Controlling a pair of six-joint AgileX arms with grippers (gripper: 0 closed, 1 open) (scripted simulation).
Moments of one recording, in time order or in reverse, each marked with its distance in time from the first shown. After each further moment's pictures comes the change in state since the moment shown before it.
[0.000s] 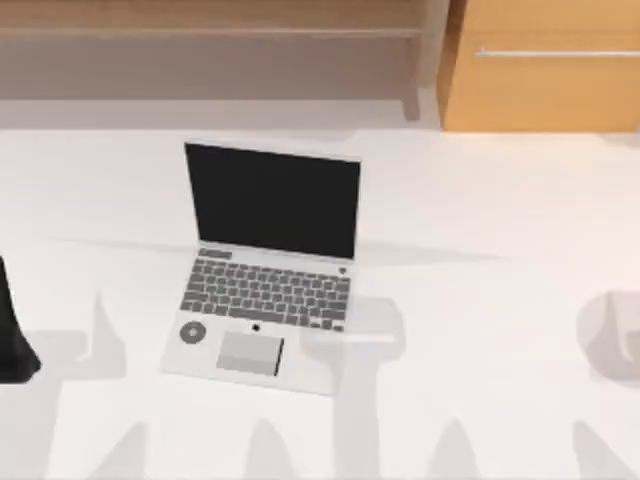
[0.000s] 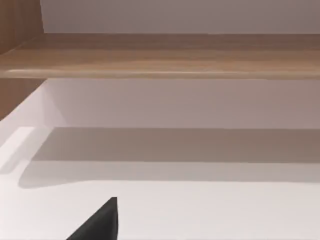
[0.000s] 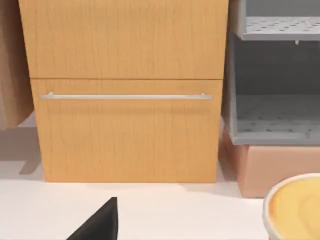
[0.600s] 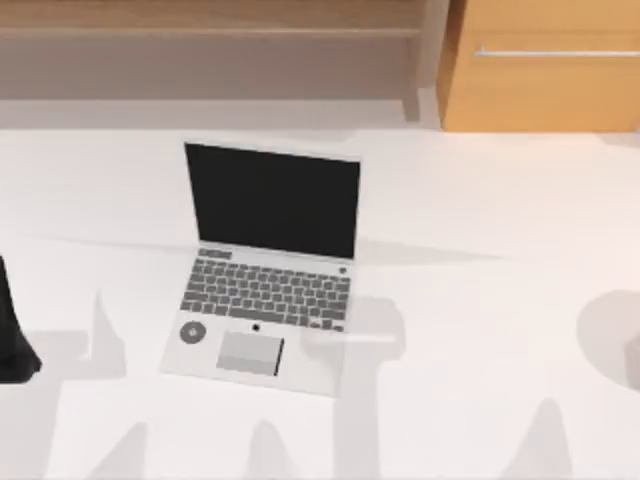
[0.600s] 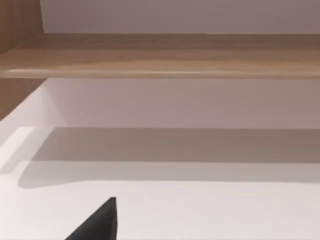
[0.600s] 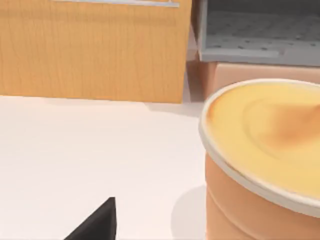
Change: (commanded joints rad) left arm 0.000 0.000 0.000 0.000 0.000 0.000; right arm -0.356 0.307 -0.003 0.112 -0.327 -0.120
